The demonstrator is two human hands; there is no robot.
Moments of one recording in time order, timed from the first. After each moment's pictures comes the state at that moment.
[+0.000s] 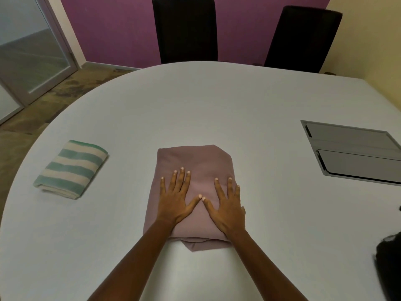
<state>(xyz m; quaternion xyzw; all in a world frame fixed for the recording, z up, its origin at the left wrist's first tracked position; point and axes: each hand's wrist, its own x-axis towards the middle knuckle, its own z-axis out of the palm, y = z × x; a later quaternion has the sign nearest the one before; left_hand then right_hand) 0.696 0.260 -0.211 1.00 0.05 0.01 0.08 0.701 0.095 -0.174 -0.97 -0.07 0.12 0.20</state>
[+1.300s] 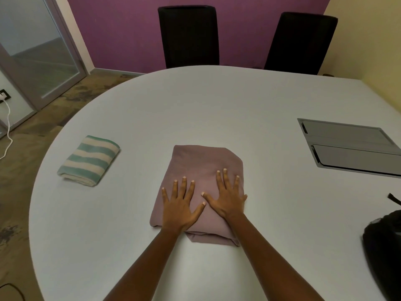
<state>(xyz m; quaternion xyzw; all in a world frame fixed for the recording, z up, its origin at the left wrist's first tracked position) 0.628 0.230 -0.197 0.99 0.09 -0.03 0.10 0.684 0.091 -0.163 -0.98 -0.10 0.14 0.13</state>
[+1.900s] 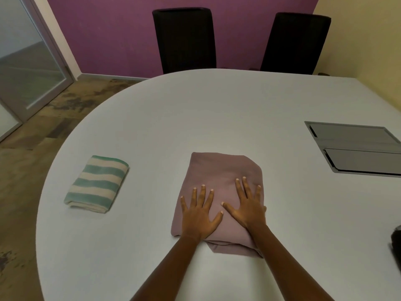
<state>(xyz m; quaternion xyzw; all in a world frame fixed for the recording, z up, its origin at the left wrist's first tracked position) 0.666 0.268 -0.196 0.99 0.04 -0.07 0.15 0.709 0.113 -0.174 -0.98 -0.03 0.13 0.12</state>
